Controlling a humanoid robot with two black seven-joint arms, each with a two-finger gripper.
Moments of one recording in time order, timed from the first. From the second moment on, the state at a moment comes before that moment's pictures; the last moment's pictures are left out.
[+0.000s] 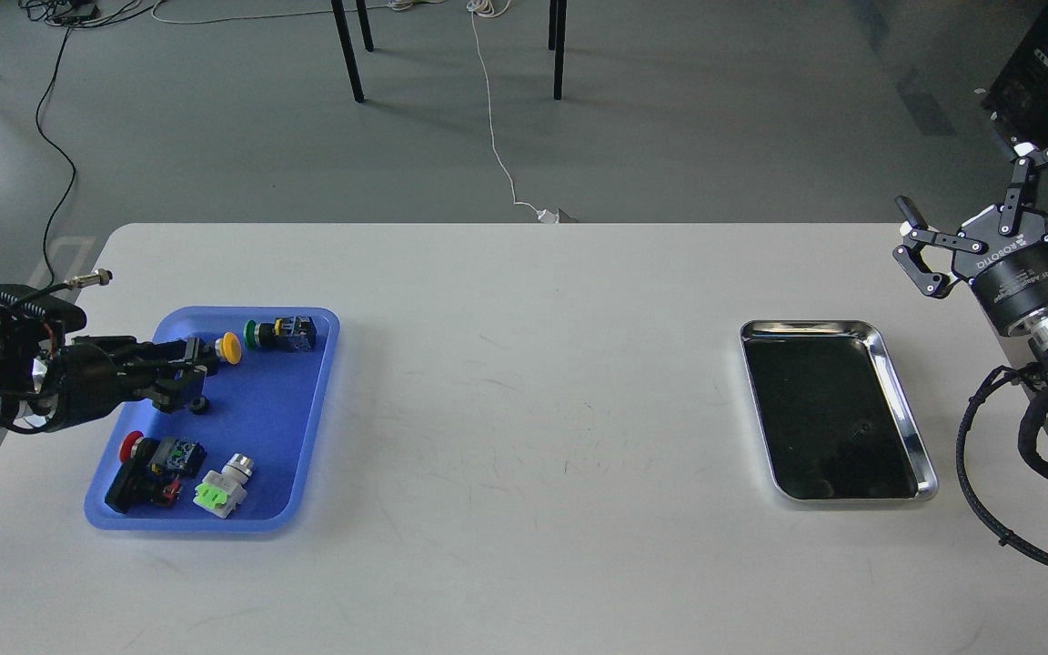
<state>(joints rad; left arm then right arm) -0.74 0.88 -0.33 -0.97 1.69 -0.13 -0.48 0.51 -0.70 0.75 0.97 0.08 0.49 0.42</state>
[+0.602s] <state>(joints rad) -1.01 0.73 -0.38 -0.97 0.27 -0.39 -0.49 0.62 -0.84 0.72 1.06 -0.18 0.49 0.41</state>
